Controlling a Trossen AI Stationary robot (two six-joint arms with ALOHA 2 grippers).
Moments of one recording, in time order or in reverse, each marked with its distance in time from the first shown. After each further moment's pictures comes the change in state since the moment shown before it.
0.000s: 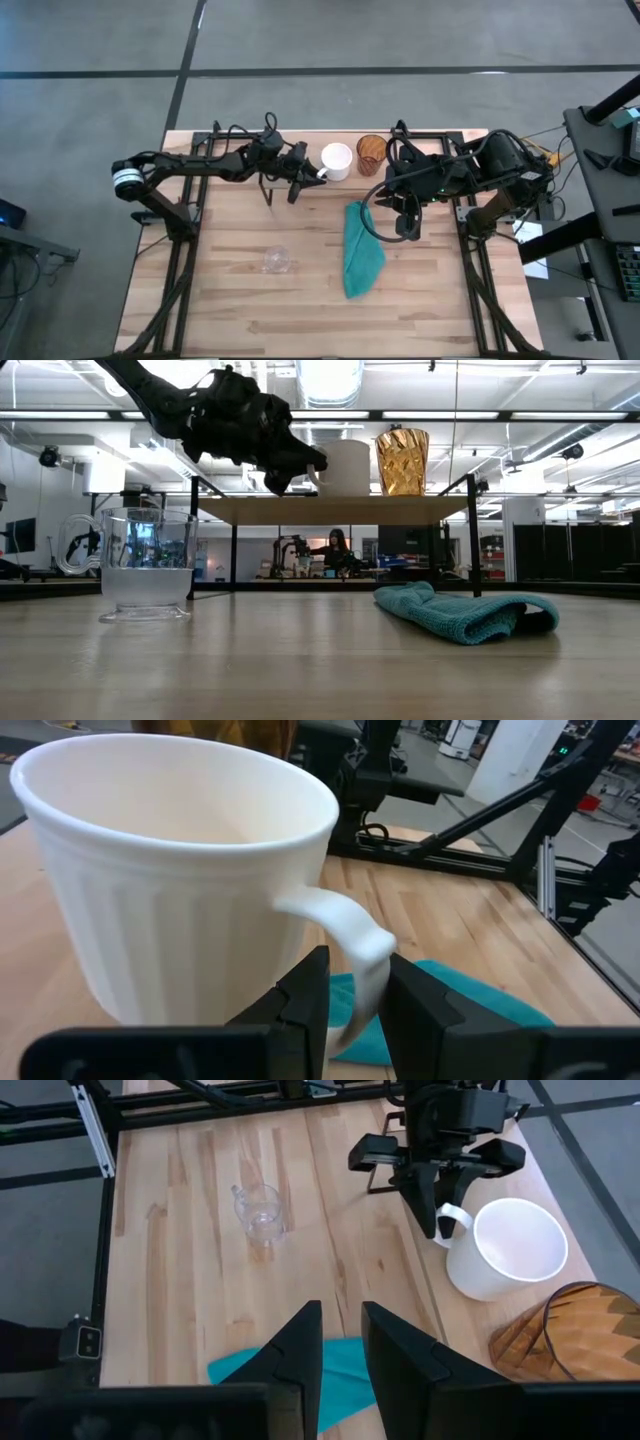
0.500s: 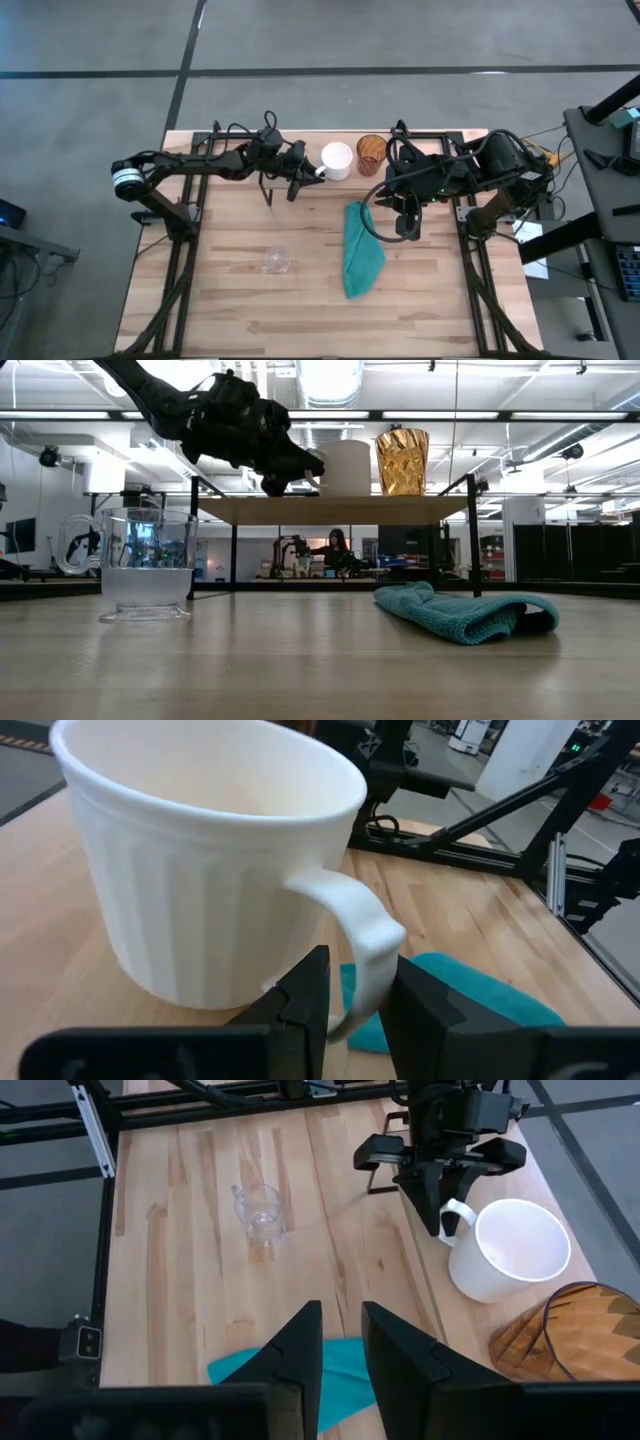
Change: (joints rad) left arm 0.023 -0.001 0.000 -0.033 0.000 0.000; right arm 0.000 0.000 0.000 0.000 0.000 0.000
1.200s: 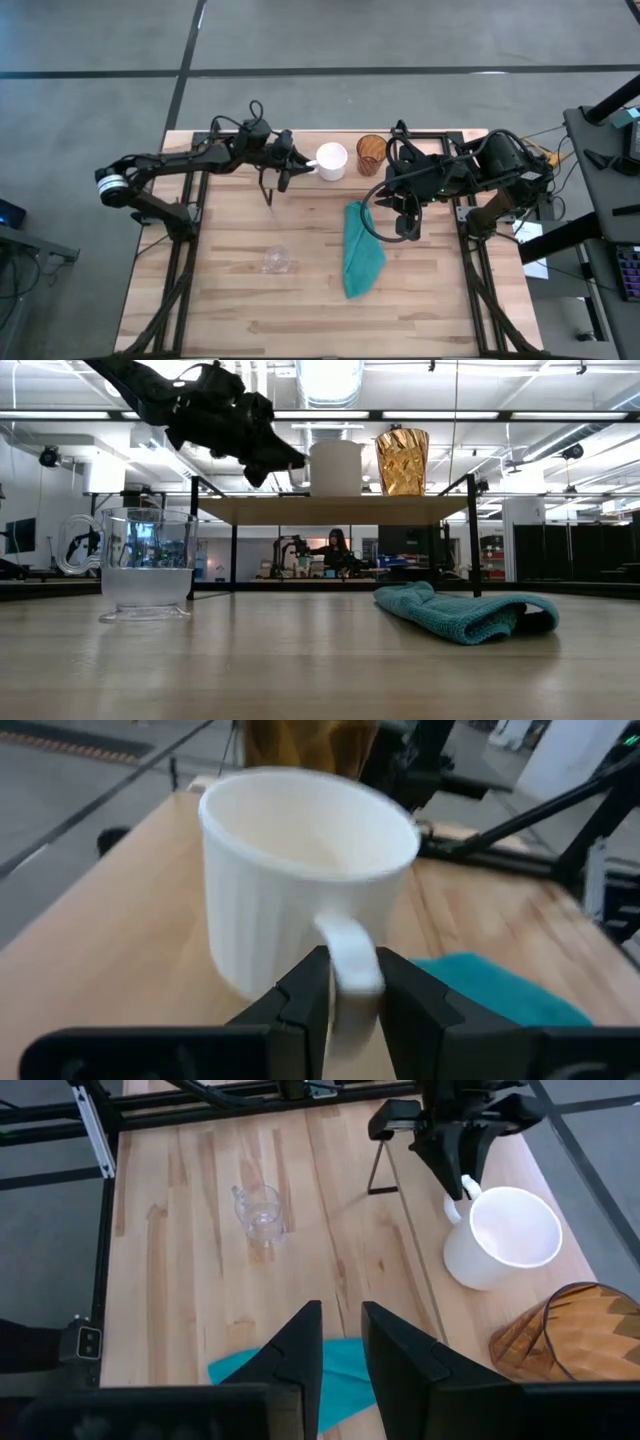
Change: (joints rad) left arm 0.075 -0.127 0.000 -0.155 -0.028 0.051; right arm 0.000 0.000 0.000 0.001 0.000 0.000
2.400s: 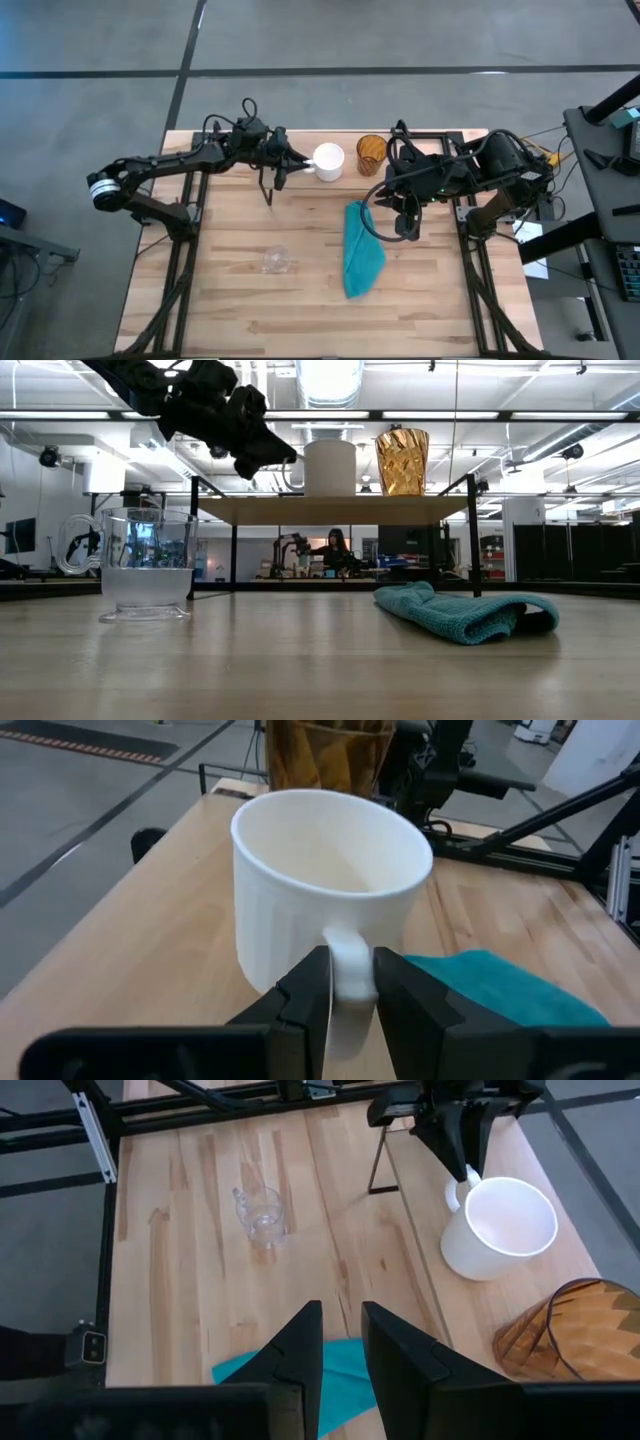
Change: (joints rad) left arm 0.006 -0.067 0.000 -0.073 -0.051 0.017; right arm 0.000 0.000 0.000 0.002 0.000 0.019
